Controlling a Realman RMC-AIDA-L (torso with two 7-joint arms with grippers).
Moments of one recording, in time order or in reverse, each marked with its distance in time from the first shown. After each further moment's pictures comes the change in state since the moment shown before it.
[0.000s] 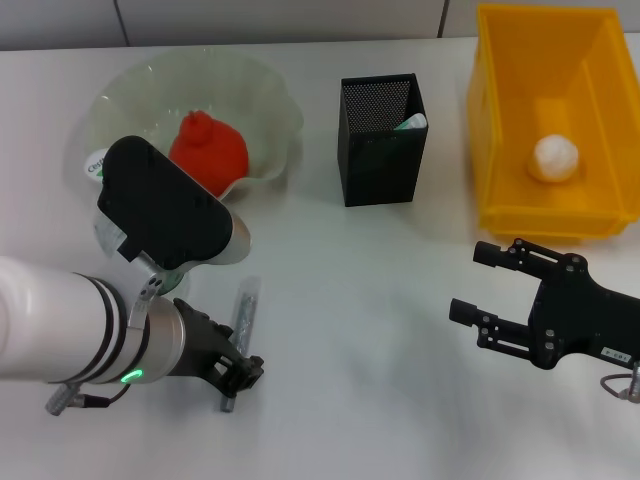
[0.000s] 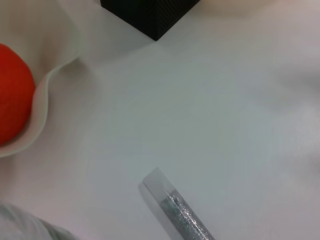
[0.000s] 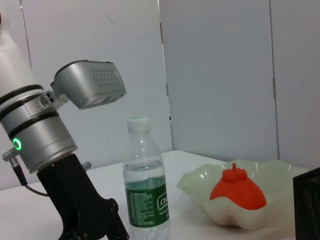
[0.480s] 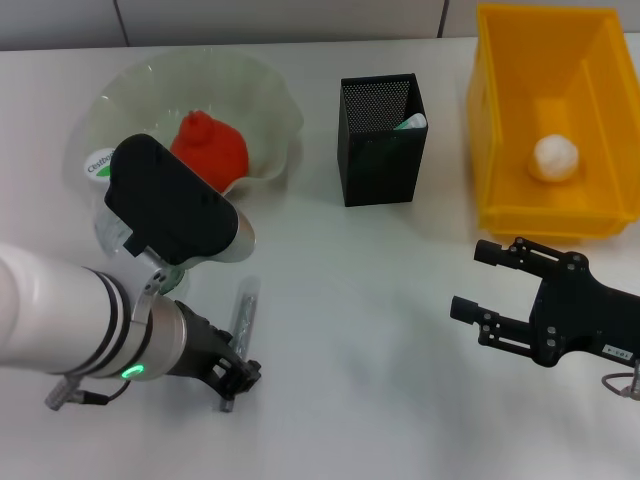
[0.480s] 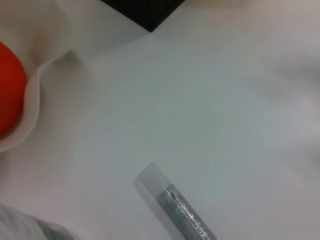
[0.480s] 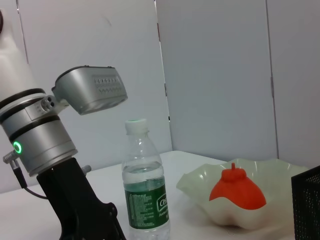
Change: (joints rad) left arm -0.040 0.000 -0.014 -0.023 -0.015 0.043 -0.002; right arm 0.000 -0.002 0.000 -0.008 0.000 0.000 0.024
